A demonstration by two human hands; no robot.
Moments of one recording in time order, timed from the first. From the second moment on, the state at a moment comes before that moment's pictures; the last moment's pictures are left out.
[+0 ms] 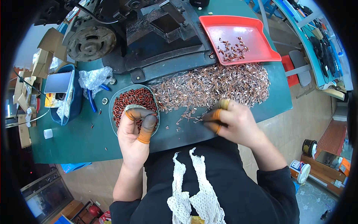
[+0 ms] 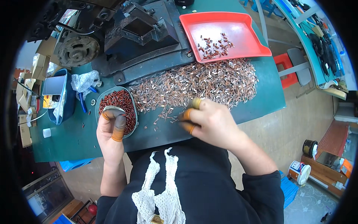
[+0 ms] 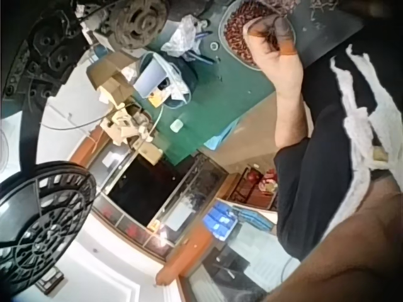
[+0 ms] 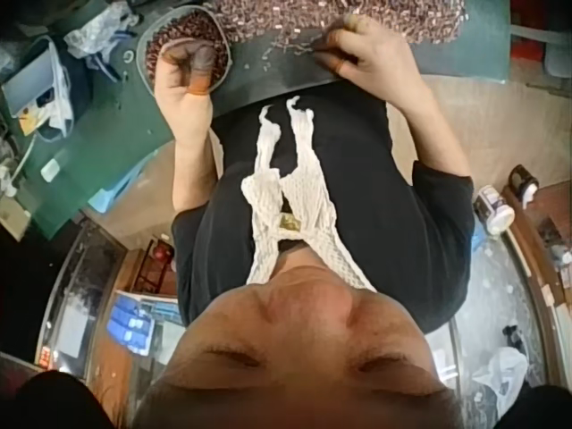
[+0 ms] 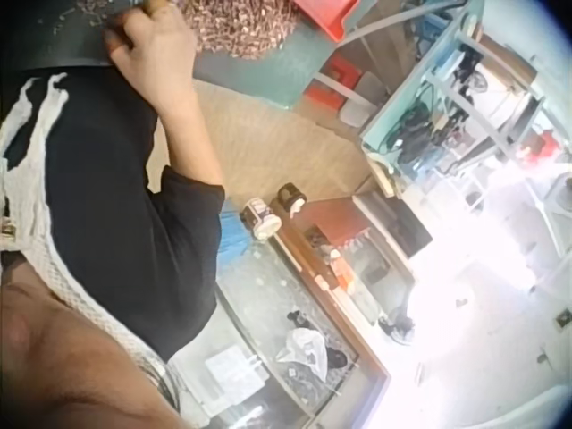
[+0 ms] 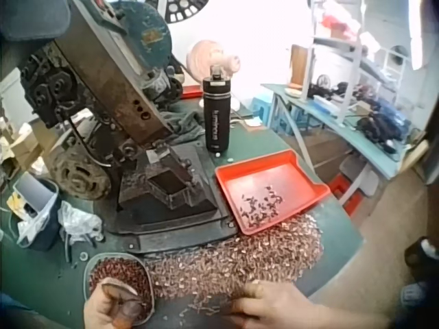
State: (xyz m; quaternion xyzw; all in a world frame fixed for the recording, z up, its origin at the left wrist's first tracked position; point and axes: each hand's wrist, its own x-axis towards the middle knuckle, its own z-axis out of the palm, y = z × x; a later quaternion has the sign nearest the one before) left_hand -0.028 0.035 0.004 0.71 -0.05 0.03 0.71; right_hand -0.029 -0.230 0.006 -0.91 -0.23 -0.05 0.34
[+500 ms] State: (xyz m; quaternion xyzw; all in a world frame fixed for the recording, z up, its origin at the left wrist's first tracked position) left_hand -0.033 0.034 0.008 0.70 -0.02 0.04 0.71; right_hand -0.052 -0.221 -0.009 -0.90 -0.34 -0.03 0.26
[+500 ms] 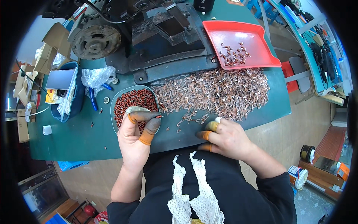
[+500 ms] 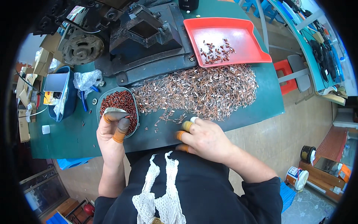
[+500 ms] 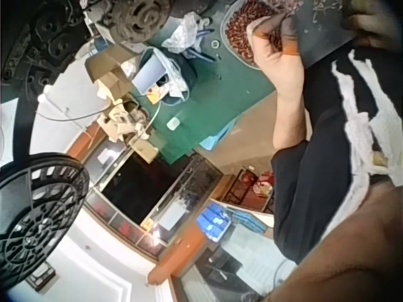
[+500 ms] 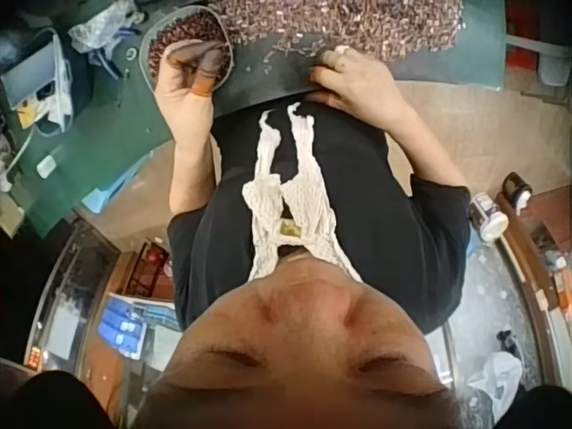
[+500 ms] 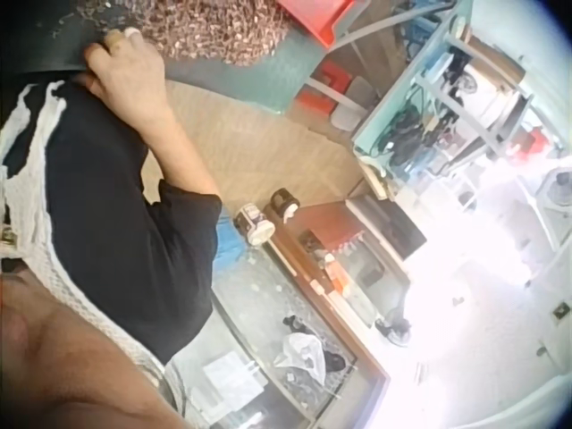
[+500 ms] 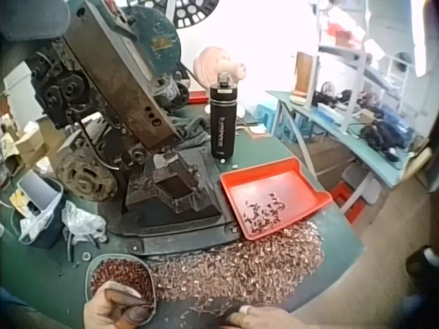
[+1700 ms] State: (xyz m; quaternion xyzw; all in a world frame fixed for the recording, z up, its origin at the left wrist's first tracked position) left_hand 0.142 -0.010 0.043 0.79 -0.24 0.50 0.28; right_hand 0.138 -0.160 0.068 -0.58 0.01 -0.05 0.81
